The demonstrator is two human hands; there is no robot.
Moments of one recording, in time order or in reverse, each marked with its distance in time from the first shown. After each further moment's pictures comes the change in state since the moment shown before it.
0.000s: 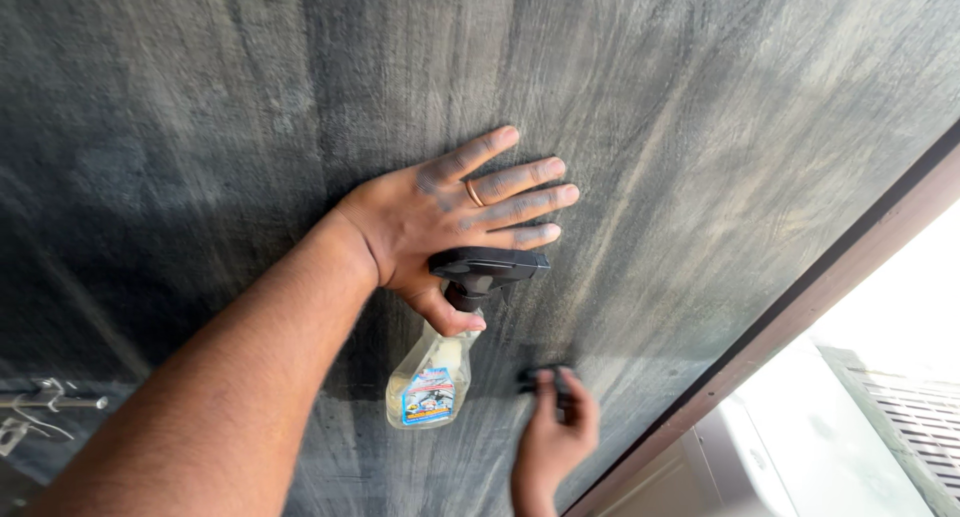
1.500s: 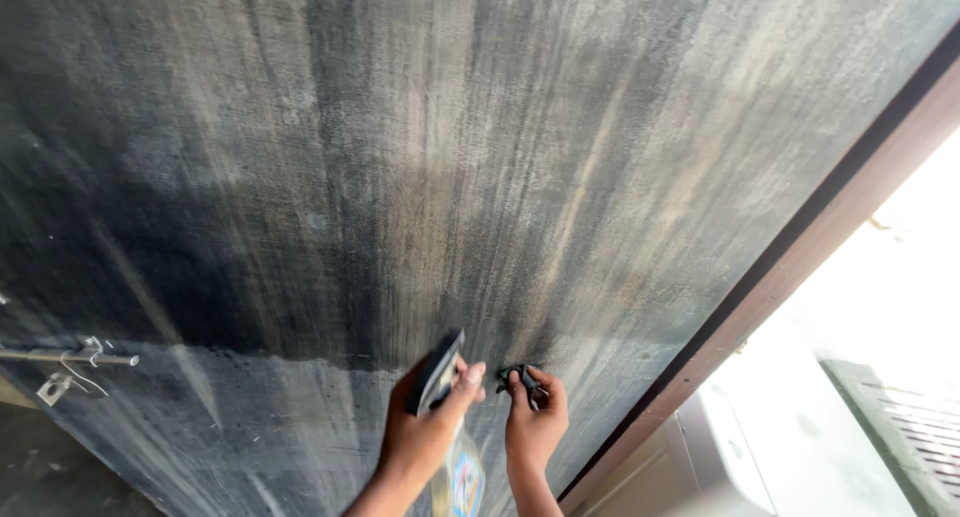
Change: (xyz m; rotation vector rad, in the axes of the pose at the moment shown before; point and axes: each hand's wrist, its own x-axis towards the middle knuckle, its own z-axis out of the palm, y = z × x) left_hand -0.013 0.245 -0.018 -1.812 0.333 -1.759; right_hand 0.001 0.057 -0.037 -0.033 -0.272 0.231
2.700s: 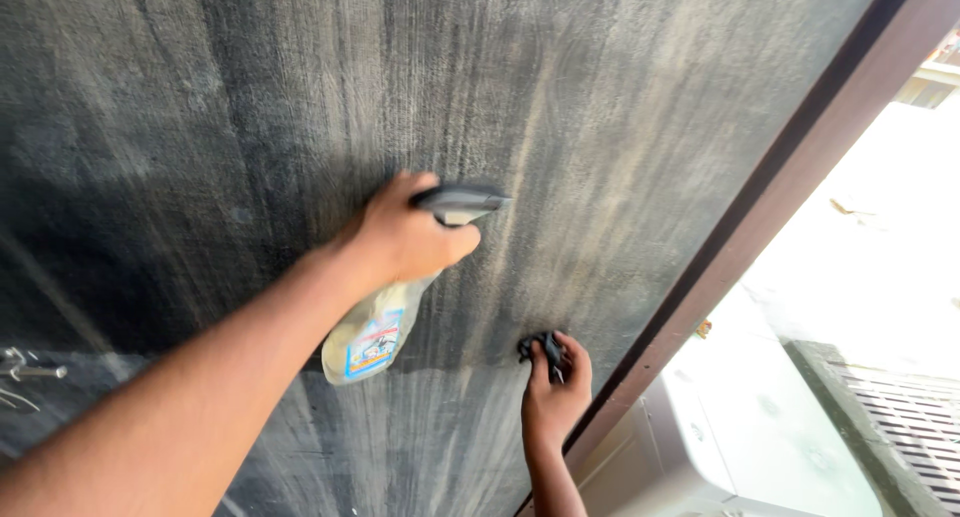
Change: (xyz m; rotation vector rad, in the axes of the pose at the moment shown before) left_hand 0.111 0.176 0.031 0.908 -0.226 0.273; right_hand 0.056 -0.037 -0.045 -0.117 0.132 -0.322
